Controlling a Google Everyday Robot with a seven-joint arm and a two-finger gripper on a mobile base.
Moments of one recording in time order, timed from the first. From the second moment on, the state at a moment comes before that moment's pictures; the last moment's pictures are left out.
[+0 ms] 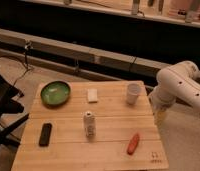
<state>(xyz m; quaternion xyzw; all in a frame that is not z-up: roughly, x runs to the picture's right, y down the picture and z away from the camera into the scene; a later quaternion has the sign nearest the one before) 0.285 0.108 0.684 -0.28 0.02 0.02 0.96</state>
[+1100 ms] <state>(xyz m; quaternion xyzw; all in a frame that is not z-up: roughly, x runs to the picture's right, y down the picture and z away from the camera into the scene) 0.275 0.109 0.682 -0.28 0.02 0.01 0.96</state>
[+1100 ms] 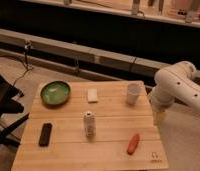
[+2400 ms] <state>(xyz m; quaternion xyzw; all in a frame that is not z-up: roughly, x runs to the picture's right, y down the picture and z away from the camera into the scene) 0.254 0.110 0.675 -0.28 0.01 -0.01 0.96</state>
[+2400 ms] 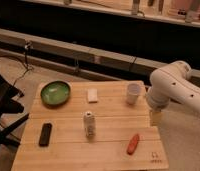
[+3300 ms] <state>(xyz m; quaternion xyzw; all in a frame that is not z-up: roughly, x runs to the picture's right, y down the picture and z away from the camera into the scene) 0.241 0.109 0.671 -0.28 0.00 -0.02 0.96</state>
